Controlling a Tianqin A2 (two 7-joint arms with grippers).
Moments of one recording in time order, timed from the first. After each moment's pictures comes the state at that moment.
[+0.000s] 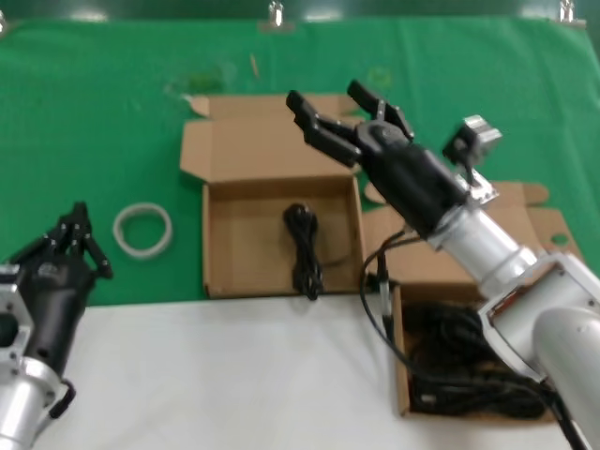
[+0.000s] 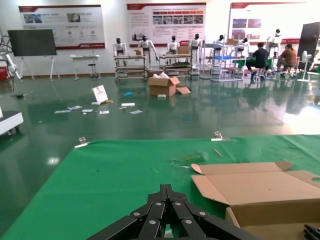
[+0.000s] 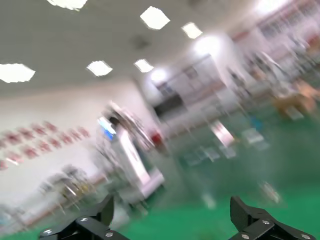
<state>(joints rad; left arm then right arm) 0.00 -0.30 1.60 -1.60 -1.80 0.00 0.00 0.74 0.18 -1.99 0.62 2.73 -0.77 -0.46</state>
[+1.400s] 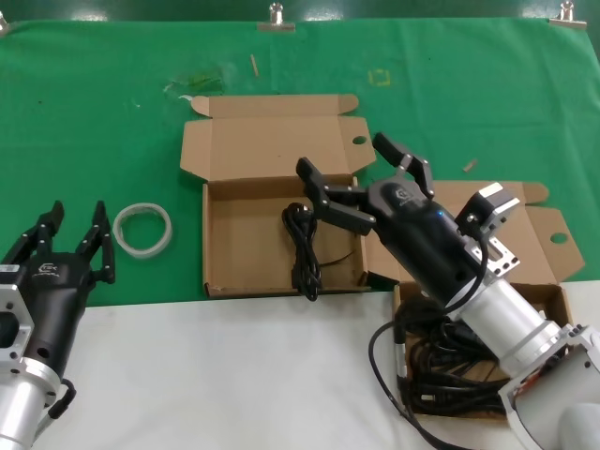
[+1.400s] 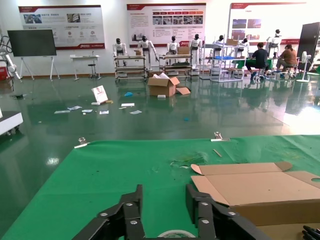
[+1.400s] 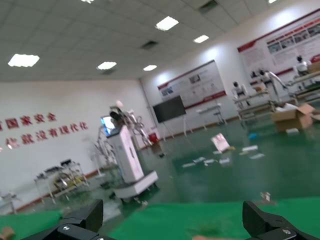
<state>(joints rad) 0.00 -0.30 1.60 -1.60 -1.80 0.00 0.00 0.36 0.18 -1.75 1.14 2.40 -0.65 -0.38</state>
